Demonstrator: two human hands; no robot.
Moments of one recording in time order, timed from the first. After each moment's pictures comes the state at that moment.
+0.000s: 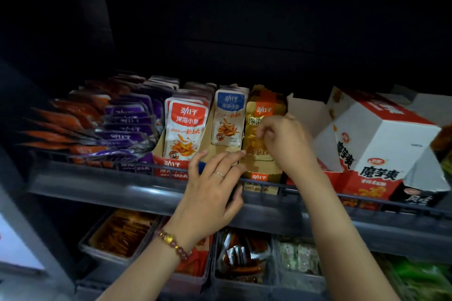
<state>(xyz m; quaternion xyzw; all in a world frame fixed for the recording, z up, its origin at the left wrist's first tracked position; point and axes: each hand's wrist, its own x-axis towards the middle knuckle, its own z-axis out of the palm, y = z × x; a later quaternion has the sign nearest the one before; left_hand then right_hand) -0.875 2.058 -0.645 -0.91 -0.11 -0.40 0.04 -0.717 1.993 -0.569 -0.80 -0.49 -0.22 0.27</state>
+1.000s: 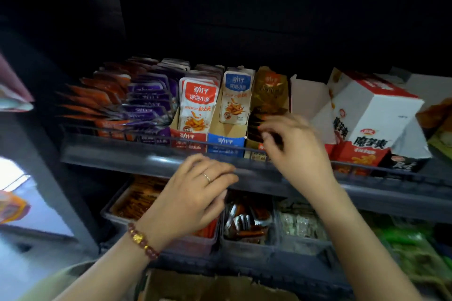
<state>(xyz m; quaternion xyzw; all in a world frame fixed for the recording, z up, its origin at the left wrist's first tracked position) -0.955 2.042 -0.638 -0.93 0.00 -0.36 0.05 -0.772 1.934 -0.577 -0.74 -0.55 -0.25 0.30</state>
